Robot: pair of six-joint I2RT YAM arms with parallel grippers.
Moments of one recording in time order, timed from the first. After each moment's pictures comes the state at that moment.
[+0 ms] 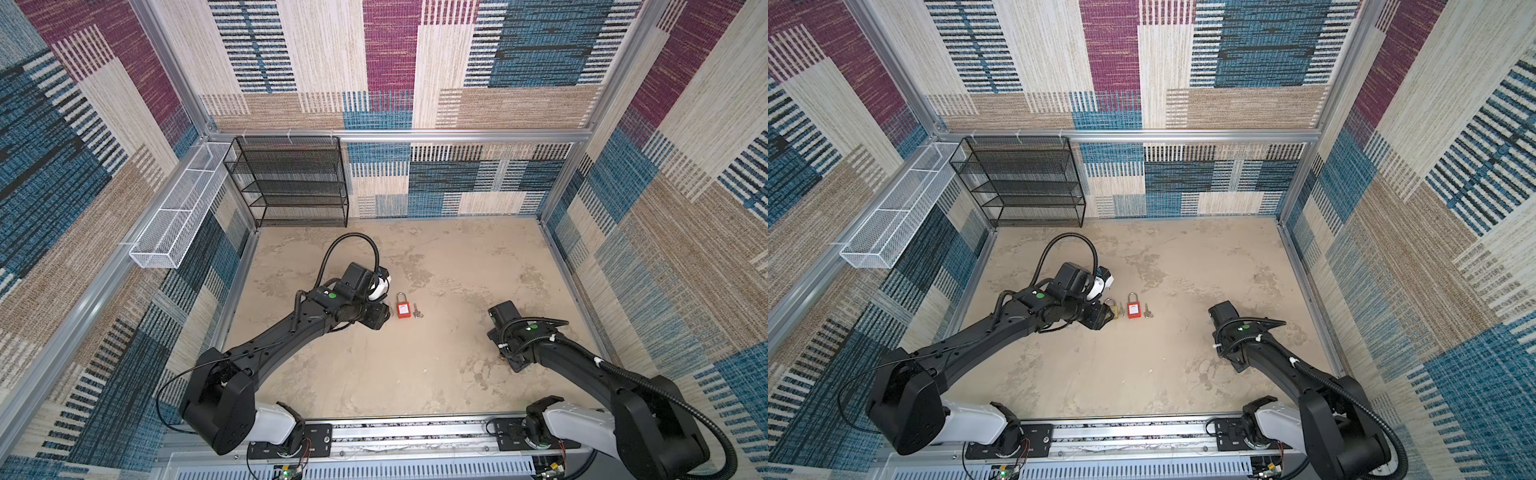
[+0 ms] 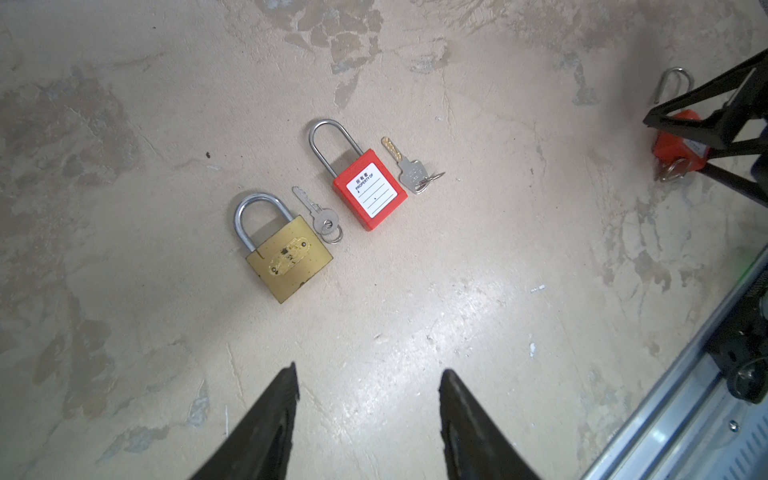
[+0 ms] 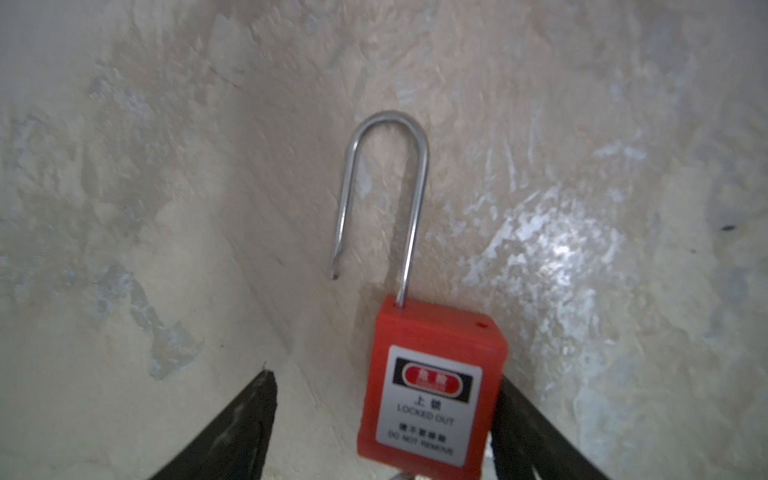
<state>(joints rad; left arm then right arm) -0.60 1.41 1.02 -0.59 0.16 -0.08 0.34 1.19 0.52 -0.65 0.31 1.34</state>
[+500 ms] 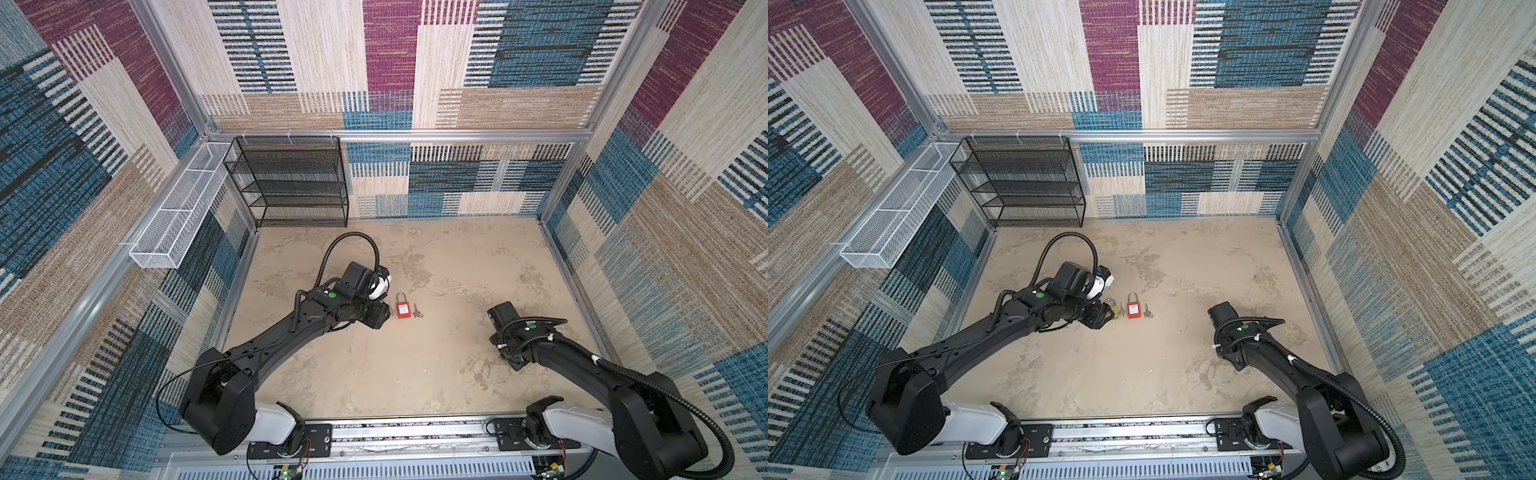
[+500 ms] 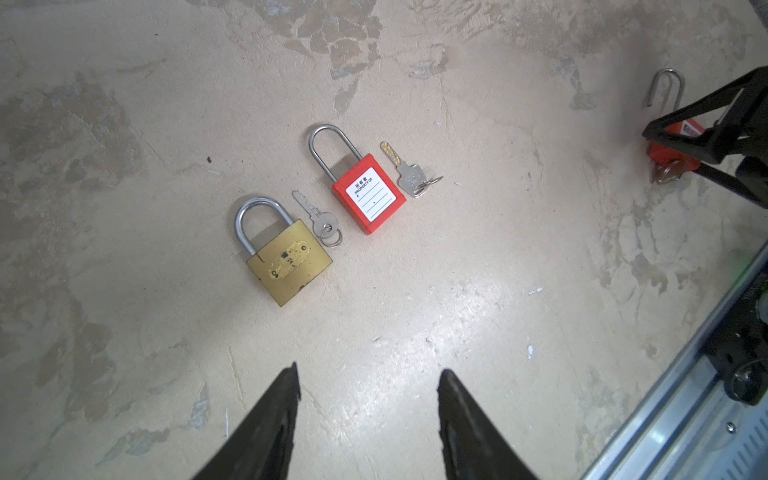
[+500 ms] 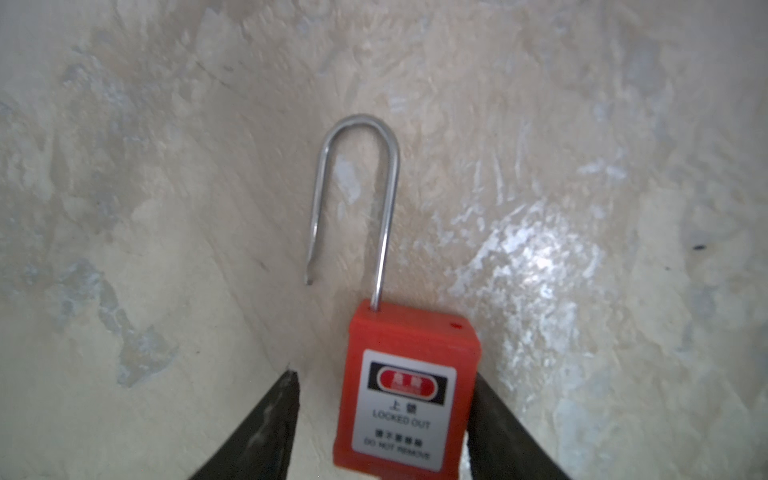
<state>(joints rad) -0.60 1.41 1.03 -0.59 0.16 -0.08 0.34 1.18 0.50 -0.65 0.33 1.32</state>
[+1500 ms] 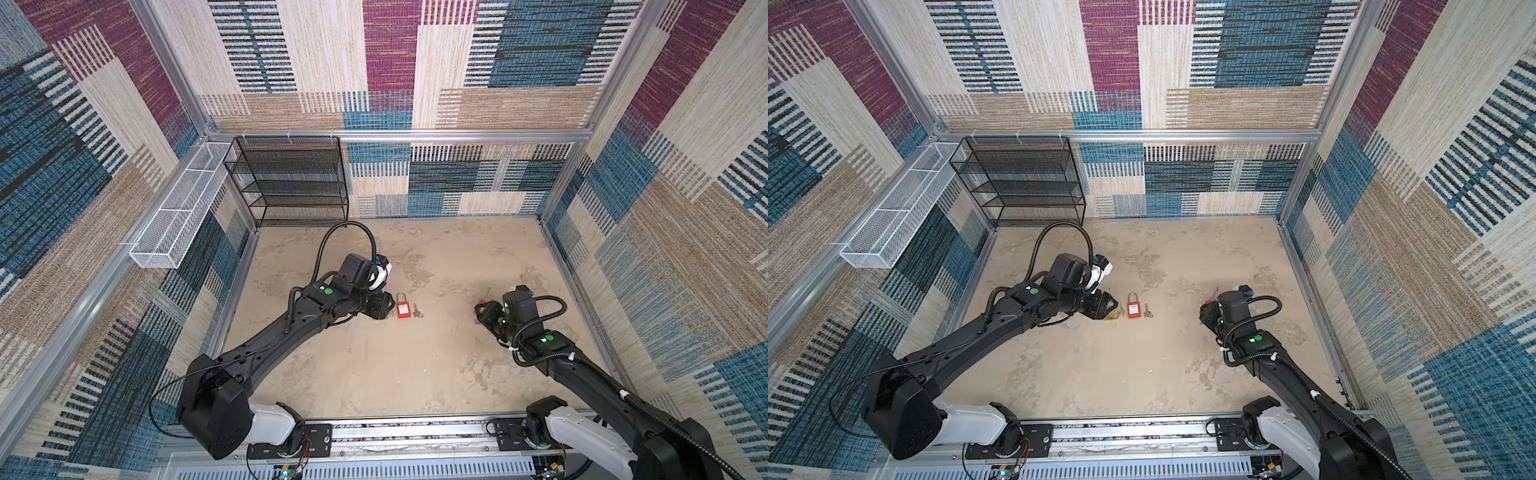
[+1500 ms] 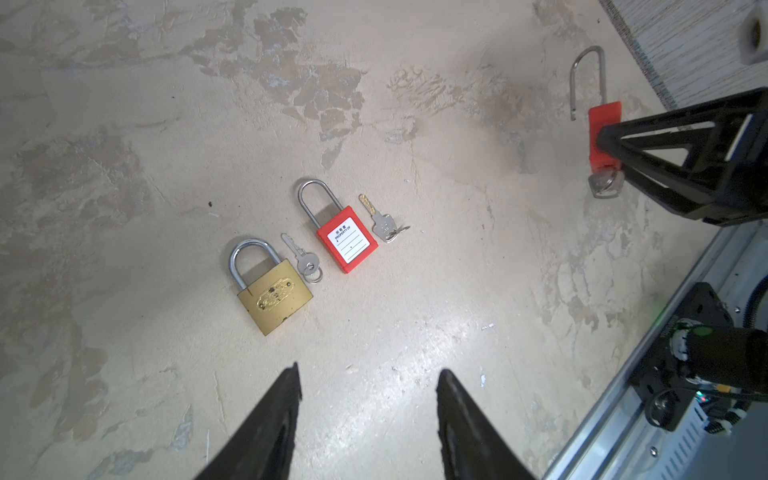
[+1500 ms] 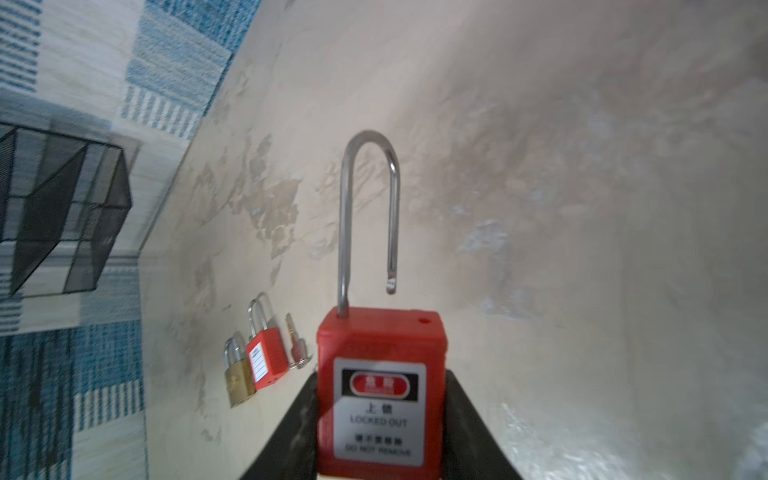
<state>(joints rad) -0.60 1.37 1.10 -0.58 0.19 -0.17 0.34 0.99 0.51 -0.21 -0.04 0.98</state>
